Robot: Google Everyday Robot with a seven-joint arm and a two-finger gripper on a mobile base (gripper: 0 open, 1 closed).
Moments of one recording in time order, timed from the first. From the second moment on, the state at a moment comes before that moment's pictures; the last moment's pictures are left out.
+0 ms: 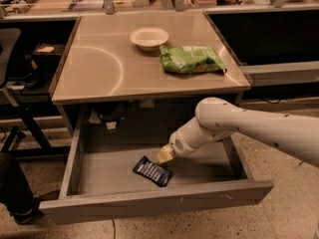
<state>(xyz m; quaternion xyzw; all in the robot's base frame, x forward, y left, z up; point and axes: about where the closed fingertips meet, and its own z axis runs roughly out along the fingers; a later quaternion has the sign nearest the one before) 0.529 -0.017 0.599 -0.34 0.89 0.28 0.13</state>
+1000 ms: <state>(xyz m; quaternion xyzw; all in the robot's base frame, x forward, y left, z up) 0.529 -0.017 0.598 -0.34 0.89 0.28 0.13</state>
